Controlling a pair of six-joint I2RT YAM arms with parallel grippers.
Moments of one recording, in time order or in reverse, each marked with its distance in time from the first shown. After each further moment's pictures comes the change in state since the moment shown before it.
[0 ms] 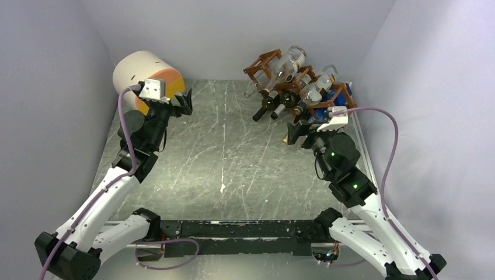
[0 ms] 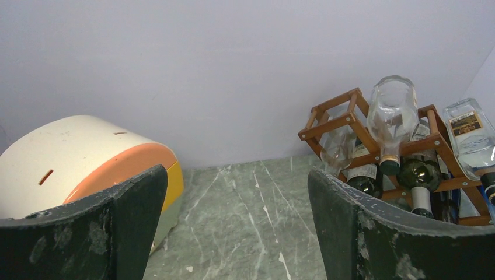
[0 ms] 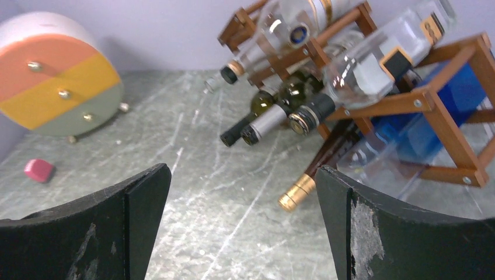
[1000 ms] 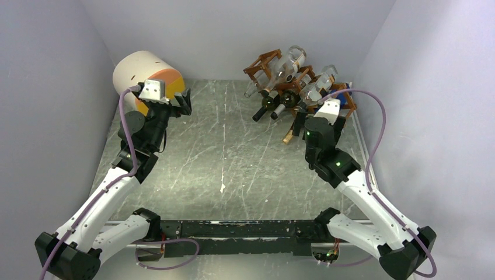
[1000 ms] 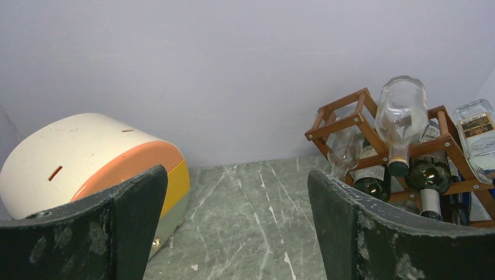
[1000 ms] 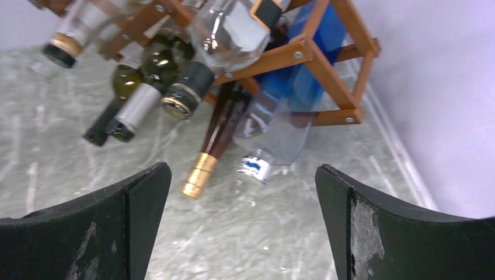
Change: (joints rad) left arm 0.000 -0.005 -0.013 0.011 -0.028 0.011; right arm -0.005 0.201 0.082 -0.133 0.373 0.052
